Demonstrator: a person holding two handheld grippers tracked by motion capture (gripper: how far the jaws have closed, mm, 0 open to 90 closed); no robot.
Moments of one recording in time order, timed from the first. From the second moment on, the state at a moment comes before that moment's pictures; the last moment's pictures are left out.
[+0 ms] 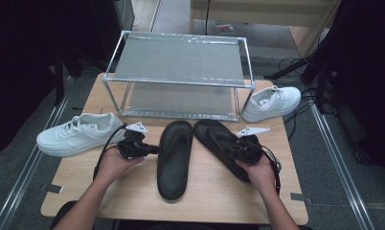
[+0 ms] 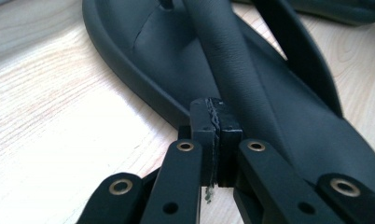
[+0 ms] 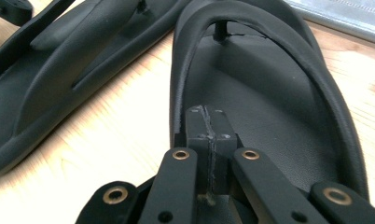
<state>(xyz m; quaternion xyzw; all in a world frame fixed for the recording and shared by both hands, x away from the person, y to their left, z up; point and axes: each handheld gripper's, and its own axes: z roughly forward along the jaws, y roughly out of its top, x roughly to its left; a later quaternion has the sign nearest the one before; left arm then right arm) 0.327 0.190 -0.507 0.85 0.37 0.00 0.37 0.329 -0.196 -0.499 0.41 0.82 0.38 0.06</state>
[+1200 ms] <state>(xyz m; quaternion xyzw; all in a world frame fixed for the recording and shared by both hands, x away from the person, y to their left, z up) 0.328 0.183 -0.511 0.85 0.37 -0.01 0.36 0.323 -0.174 -0.496 0.39 0.83 0.40 0.05</state>
